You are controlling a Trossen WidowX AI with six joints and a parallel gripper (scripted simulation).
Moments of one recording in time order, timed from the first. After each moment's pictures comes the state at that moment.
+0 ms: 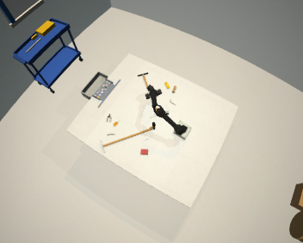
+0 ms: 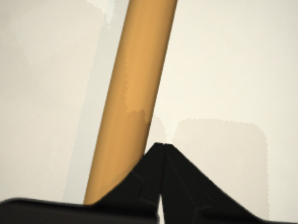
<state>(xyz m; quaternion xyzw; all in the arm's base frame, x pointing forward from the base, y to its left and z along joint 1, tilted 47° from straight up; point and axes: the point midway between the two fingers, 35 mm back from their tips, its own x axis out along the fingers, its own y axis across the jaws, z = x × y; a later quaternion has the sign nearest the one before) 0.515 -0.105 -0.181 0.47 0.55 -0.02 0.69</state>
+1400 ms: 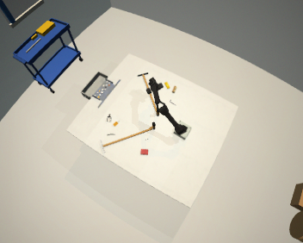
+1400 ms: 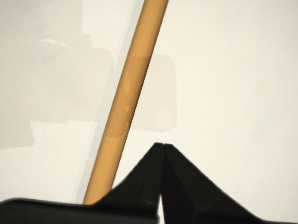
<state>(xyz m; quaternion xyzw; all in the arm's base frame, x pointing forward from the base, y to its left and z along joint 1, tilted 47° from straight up) 0.501 -0.192 -0.114 0.45 0.54 0.00 0.71</state>
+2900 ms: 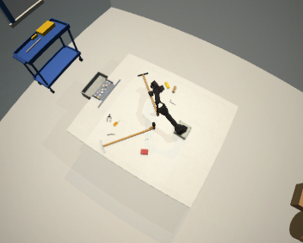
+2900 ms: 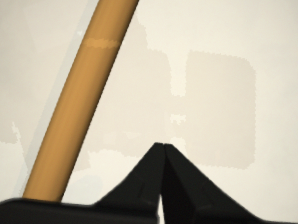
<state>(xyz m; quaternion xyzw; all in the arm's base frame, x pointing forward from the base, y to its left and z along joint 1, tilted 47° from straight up) 0.501 -0.153 -0.184 0.44 0.53 0.03 0.72</state>
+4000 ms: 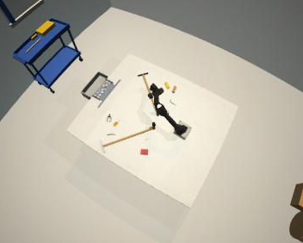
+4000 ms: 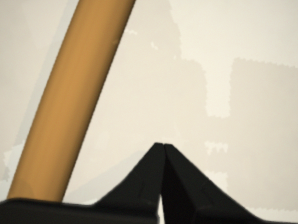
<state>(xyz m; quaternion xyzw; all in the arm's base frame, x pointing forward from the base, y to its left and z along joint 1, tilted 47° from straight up) 0.503 -0.118 -0.204 0.45 0.54 0.03 0.71</state>
